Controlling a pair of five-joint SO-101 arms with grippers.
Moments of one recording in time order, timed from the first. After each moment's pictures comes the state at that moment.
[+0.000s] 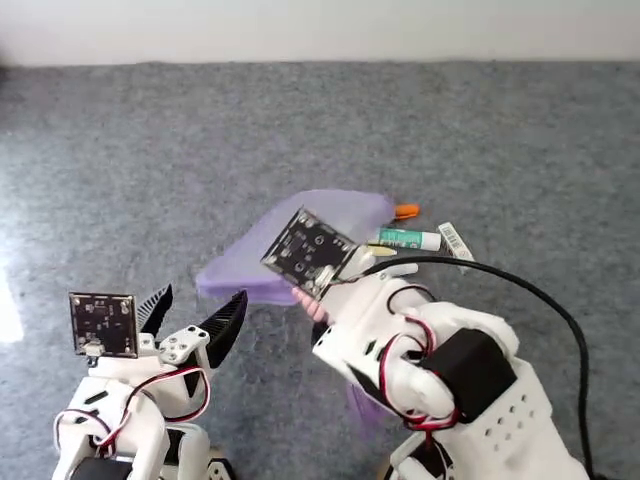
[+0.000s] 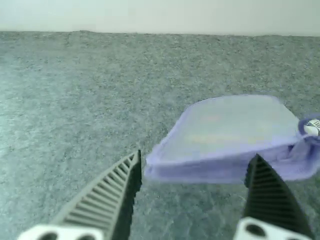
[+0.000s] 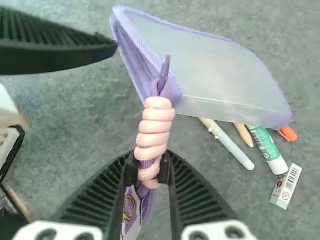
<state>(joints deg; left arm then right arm) 0.8 -103.3 64.4 80.5 9.2 -41.5 -49.0 18.5 93.2 14.5</state>
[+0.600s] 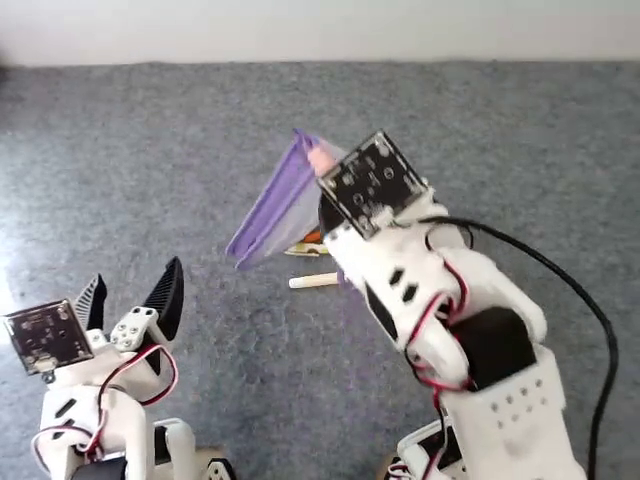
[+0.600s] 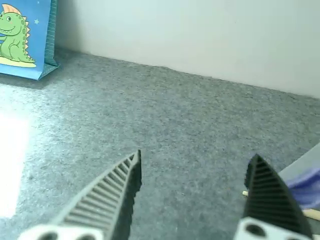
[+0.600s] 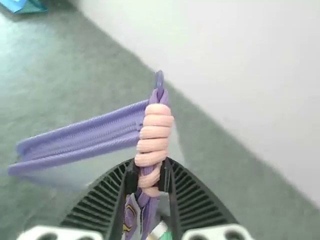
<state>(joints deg) -18.6 -103.3 64.4 72.9 9.6 -27.9 -45.5 15.8 60.7 21.1</state>
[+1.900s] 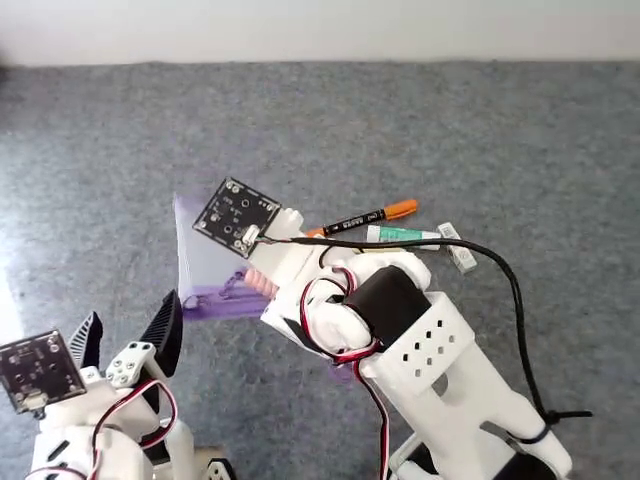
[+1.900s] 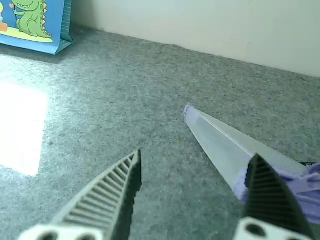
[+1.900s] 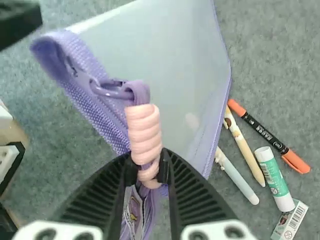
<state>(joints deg) -20.4 -103.4 51.7 90.9 9.6 -45.9 -29.2 9.1 86.3 14.7</state>
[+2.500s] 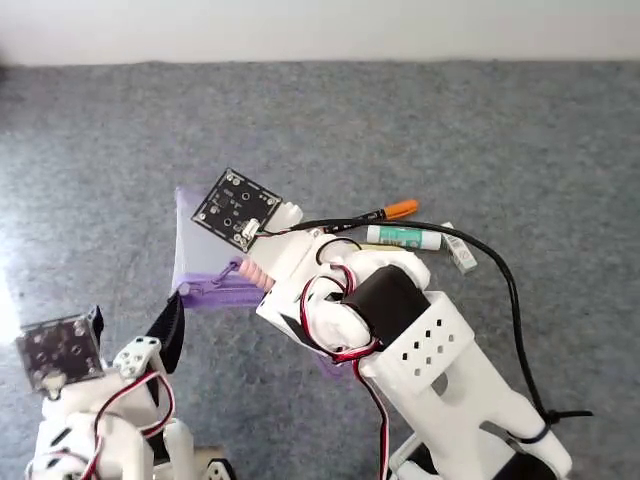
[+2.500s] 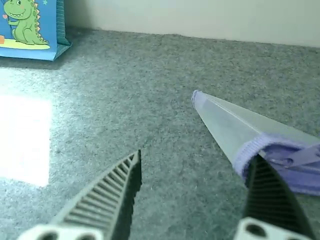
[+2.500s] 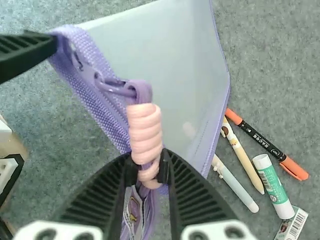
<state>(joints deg) -20.4 -103.4 57.7 86.8 1.5 -45.9 -29.2 9.1 84.6 14.1</state>
